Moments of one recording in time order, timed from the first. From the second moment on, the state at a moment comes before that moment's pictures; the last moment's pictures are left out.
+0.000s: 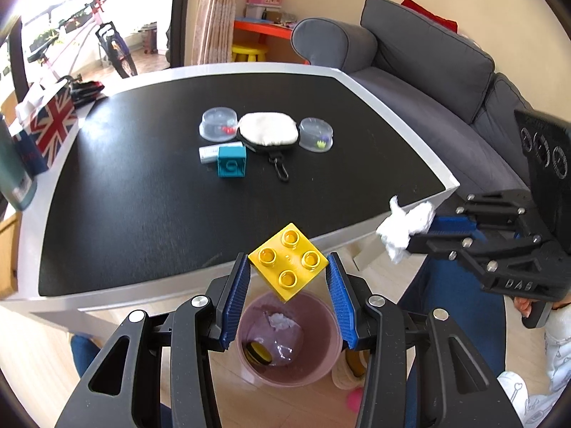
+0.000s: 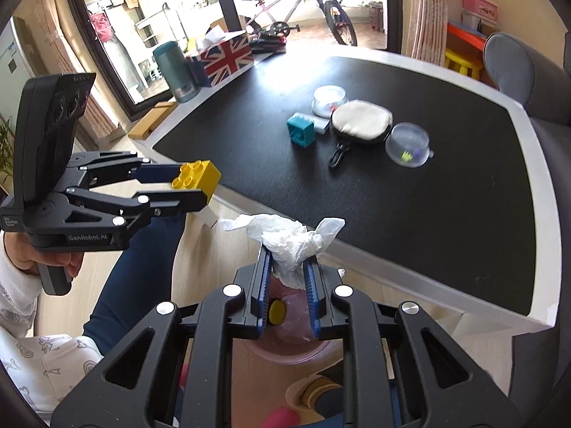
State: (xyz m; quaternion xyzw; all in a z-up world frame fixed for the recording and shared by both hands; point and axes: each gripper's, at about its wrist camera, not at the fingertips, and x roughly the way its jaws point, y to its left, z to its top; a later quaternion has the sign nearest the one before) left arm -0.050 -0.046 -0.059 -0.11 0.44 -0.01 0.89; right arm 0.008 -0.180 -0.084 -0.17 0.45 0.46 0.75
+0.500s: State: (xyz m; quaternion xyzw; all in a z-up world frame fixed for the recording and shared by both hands) left arm -0.055 -0.047 -0.068 -0.12 0.45 -0.01 0.89; right arm 0.001 -0.181 -0.123 -0.17 0.49 0.47 0.71
